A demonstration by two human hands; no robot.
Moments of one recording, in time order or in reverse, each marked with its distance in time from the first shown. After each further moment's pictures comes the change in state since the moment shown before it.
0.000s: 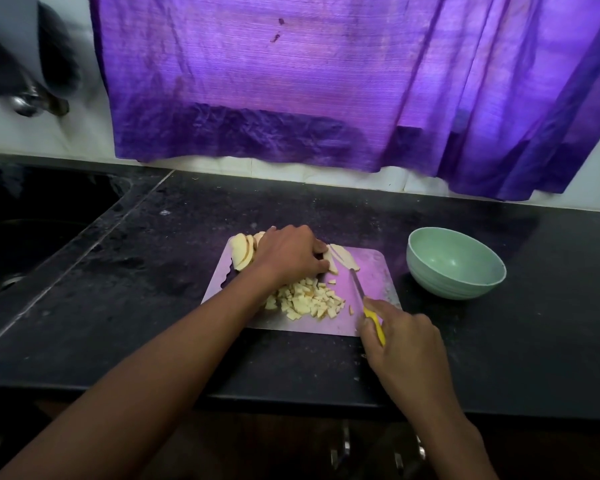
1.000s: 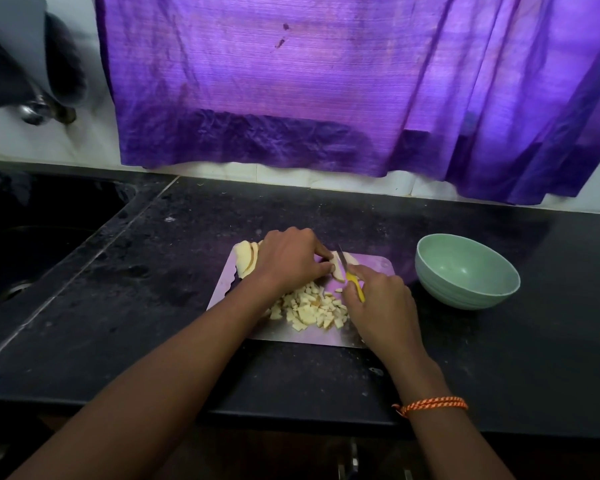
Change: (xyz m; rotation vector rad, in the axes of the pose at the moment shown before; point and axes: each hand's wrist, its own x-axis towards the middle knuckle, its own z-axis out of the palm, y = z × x) left_hand 0.005 -0.011 0.003 0.069 0.139 0.085; right_hand 0.070 -0.021 0.027 0.030 0.005 0.007
